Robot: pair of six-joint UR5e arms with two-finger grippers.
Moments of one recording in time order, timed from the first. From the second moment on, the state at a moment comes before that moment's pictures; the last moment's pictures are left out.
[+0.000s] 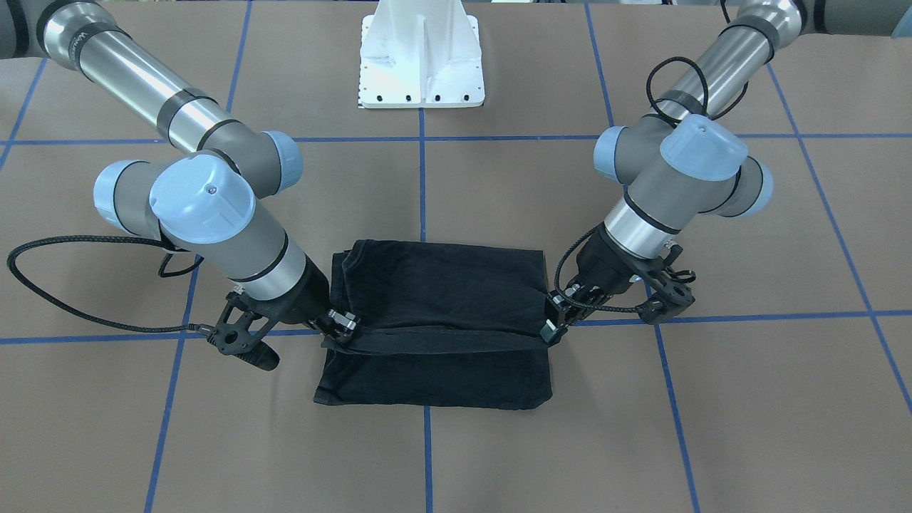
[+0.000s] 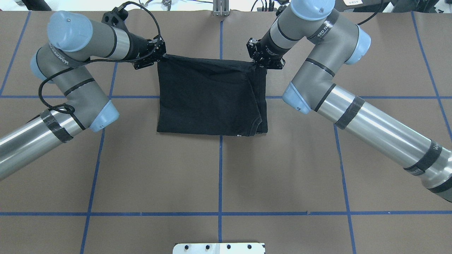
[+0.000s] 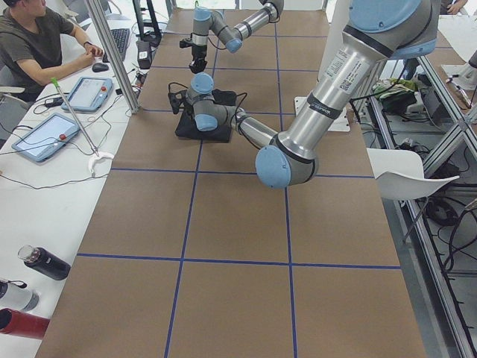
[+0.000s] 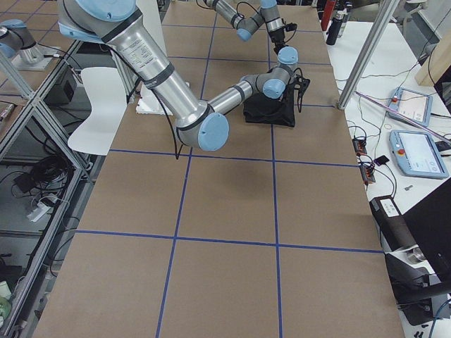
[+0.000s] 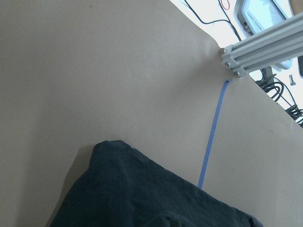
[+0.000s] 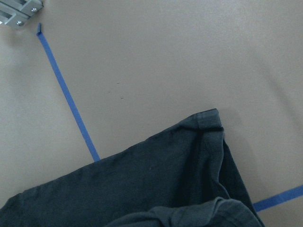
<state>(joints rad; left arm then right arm) -0.84 -2.20 -1.35 -2.44 -1.95 -1.69 0.83 -0.78 1.28 -1.11 2.11 1.60</state>
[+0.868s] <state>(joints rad) -0.84 -2.26 -1.30 -2.44 -1.90 -1.76 0.84 -0.78 1.27 -1.10 2.08 1.61</state>
